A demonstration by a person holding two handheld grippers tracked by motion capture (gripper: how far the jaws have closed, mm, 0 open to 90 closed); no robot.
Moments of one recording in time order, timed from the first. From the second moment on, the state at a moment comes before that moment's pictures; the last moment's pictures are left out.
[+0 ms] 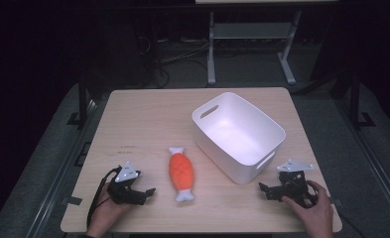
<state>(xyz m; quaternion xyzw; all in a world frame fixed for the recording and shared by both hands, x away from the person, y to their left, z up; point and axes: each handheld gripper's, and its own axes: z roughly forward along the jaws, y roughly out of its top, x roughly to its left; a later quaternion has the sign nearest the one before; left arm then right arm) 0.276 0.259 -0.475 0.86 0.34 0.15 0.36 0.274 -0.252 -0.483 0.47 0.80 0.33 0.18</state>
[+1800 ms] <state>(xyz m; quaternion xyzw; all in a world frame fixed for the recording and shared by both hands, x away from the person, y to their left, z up) 0.325 0.239 -0.427 0.87 0.34 0.12 0.34 0.274 -0.253 -0.483 0.47 0.80 0.34 0.18</state>
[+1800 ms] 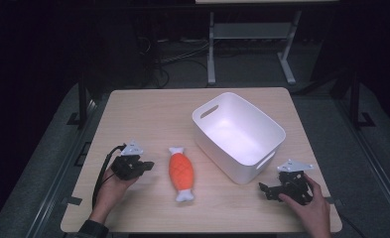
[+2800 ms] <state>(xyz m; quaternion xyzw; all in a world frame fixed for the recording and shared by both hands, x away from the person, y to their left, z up) 0.379 0.189 -0.437 0.88 0.32 0.12 0.32 0.274 -0.253 -0.483 0.47 0.80 0.34 0.18</state>
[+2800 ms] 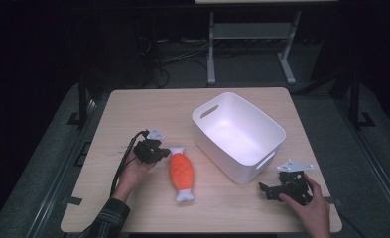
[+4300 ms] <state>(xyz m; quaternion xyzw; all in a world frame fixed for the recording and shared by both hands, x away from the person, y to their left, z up) 0.386 0.129 -0.440 0.91 0.25 0.07 0.33 0.274 -0.253 -0.483 0.47 0.80 0.34 0.18</state>
